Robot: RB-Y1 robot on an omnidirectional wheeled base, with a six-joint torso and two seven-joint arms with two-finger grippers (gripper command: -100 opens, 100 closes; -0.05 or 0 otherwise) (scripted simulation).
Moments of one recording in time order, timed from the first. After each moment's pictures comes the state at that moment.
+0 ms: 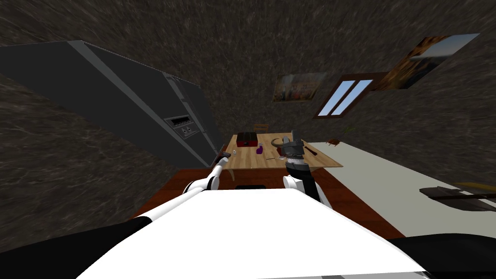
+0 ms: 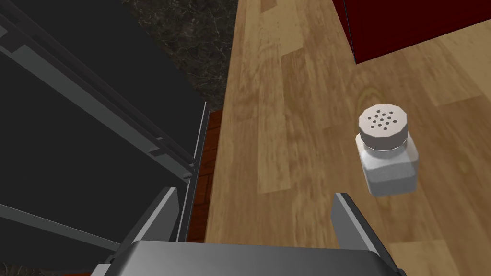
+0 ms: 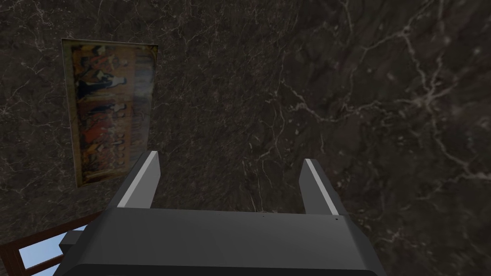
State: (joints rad) left arm -0.49 0.13 0.33 -0.60 0.63 -0.04 0.45; right arm 0.52 -0.03 0.04 -2.37 0.08 -0.38 0.03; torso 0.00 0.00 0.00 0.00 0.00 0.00
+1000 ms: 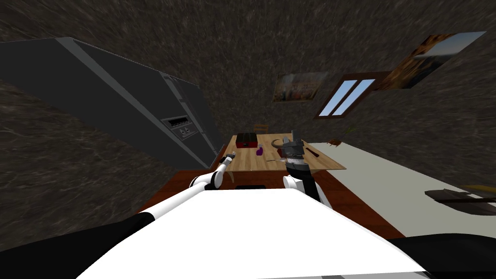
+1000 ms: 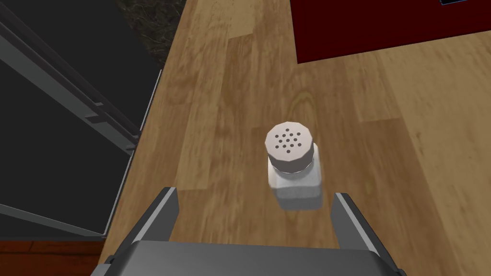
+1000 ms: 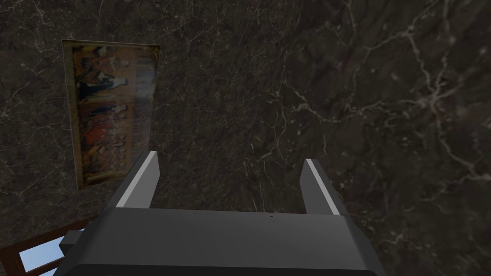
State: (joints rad) left arm -0.60 0.08 0.40 -0.41 0.71 -0.04 0.48; right arm 0.52 -0.03 0.04 -2.37 0.08 -0.38 0.03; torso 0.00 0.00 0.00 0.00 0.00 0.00
